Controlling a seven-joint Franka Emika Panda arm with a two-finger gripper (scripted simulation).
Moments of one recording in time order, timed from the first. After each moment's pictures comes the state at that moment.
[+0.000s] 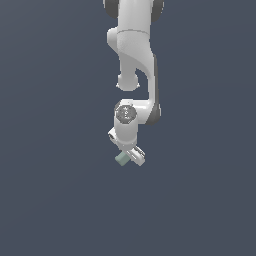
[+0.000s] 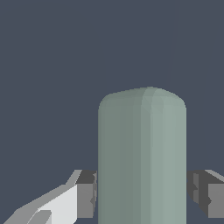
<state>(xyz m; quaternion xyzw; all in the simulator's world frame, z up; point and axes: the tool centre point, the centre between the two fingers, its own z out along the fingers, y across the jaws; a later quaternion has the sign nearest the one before) 0.001 -0.006 0.019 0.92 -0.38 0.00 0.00</state>
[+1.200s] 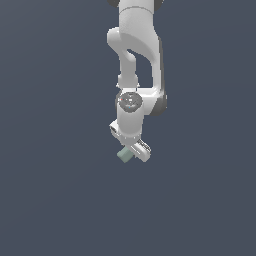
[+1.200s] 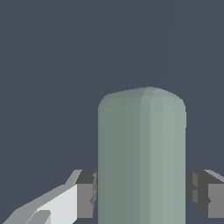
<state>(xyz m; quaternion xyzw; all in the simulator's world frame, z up) 0.010 0.007 0.078 0.92 -0.38 0.00 0.00</state>
